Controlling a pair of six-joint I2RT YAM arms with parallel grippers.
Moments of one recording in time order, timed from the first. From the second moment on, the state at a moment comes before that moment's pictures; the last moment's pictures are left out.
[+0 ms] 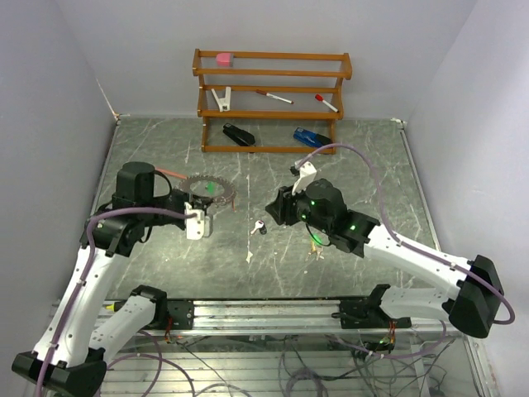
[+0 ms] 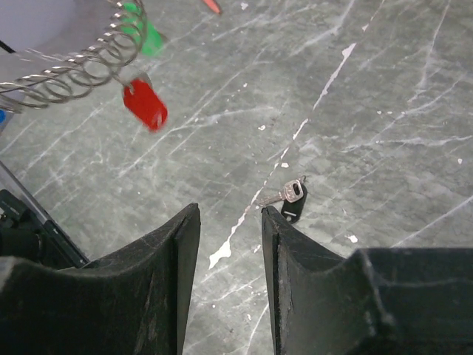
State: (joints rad) left arm -0.30 0.85 1.08 -0.84 0.76 1.28; right arm 0.89 1.15 0.84 -0.05 0.11 0.39
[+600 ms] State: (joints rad) left arm -0.30 0.82 1.03 -0.81 0.79 1.51; right arm 0.80 1.23 0.83 -0.05 0.00 0.40
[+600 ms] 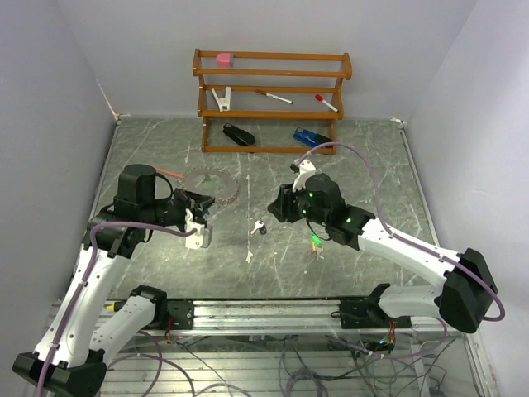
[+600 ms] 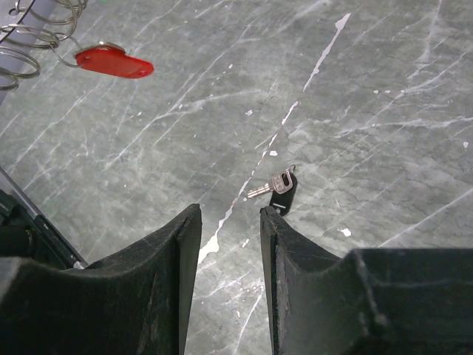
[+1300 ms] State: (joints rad) left arm -0.30 0.98 1.10 -0.81 0.79 1.32; right arm 0.79 1.16 0.87 0.07 -0.15 0.31
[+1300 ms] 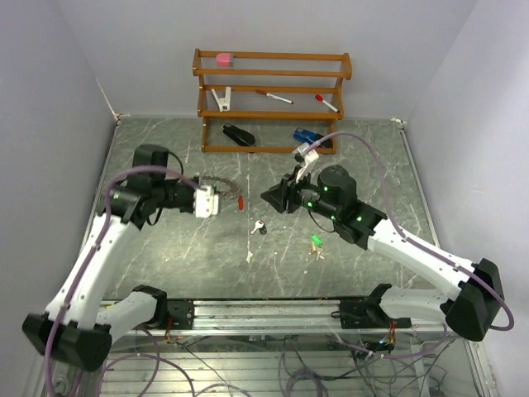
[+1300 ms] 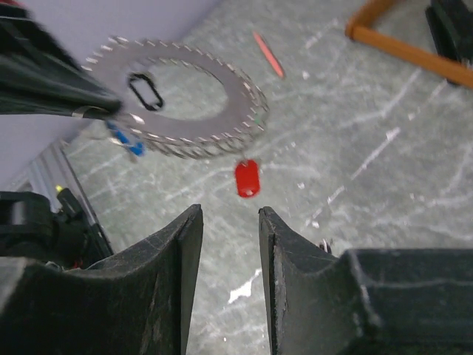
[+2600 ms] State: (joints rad) left arm -0.35 1.22 1.41 -1.01 0.83 0.94; right arm 0.87 1.35 1.16 0.16 -0.40 0.21
